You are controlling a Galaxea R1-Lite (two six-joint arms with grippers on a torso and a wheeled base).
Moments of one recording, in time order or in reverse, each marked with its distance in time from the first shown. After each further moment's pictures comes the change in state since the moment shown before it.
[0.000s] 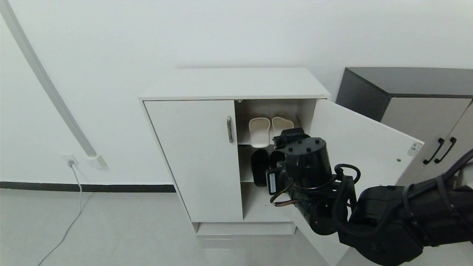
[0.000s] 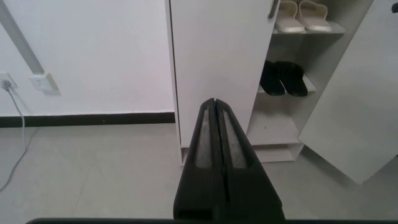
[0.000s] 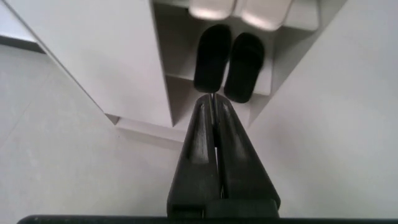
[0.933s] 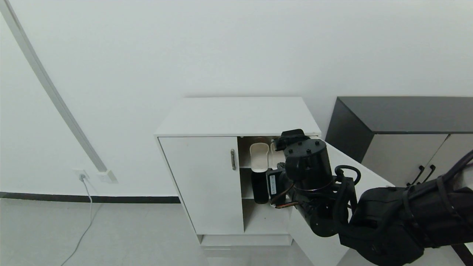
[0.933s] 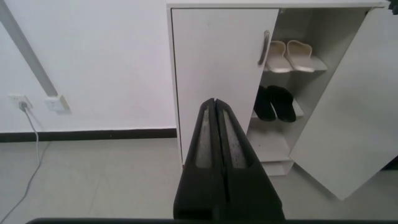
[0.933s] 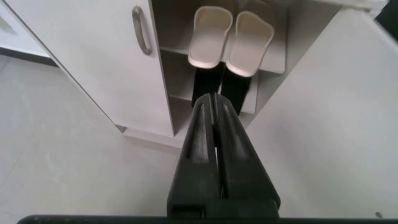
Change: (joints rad) left arm 0.000 0.000 0.000 0.000 0.000 0.000; right arm 0.000 -0.002 0.011 0.000 0.001 -0.003
